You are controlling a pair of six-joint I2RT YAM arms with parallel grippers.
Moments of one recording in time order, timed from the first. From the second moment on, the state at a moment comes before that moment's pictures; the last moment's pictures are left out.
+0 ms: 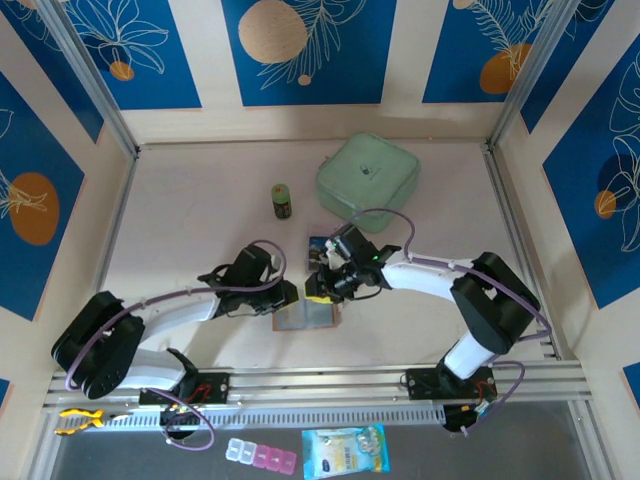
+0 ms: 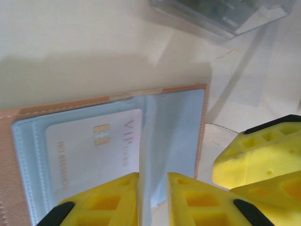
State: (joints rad) left arm -0.70 1.33 0.55 -0.11 0.40 -0.99; right arm 0.74 1.58 0.84 -0.25 -0.61 0.88
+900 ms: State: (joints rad) left arm -0.81 1.62 0.78 -0.07 0.44 -0.99; right arm 0.64 1.34 0.75 -0.39 -0.57 0.85
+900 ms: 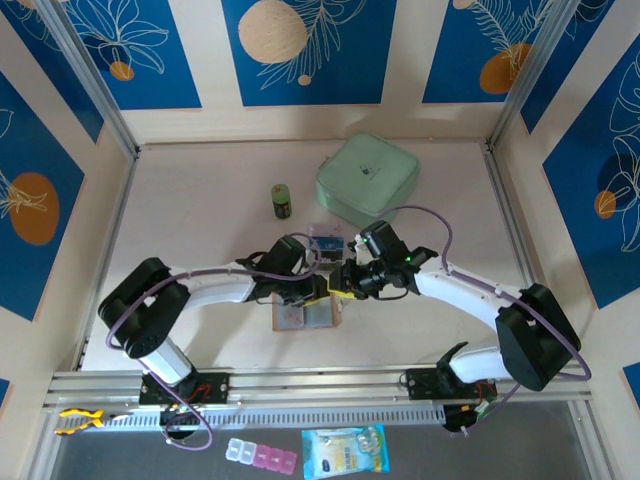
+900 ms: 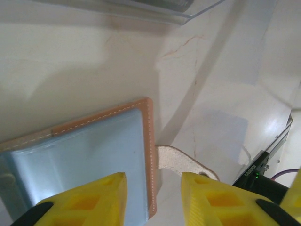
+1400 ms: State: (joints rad) left arm -0.74 1.49 0.72 -0.13 0.43 -0.94; right arm 0.68 1.42 0.76 -0.38 -0.57 0.87
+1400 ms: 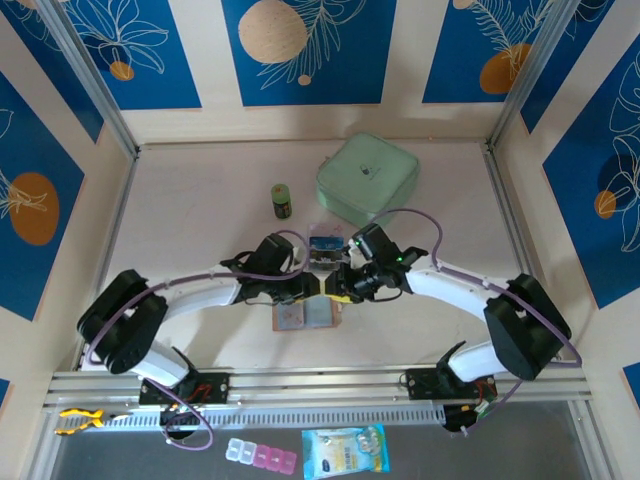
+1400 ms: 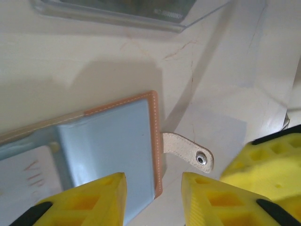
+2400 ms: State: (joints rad) left arm -0.63 1.32 0.52 -0.28 0.35 -0.83; right arm 0.84 1.77 0.99 -0.33 -0.58 0.87
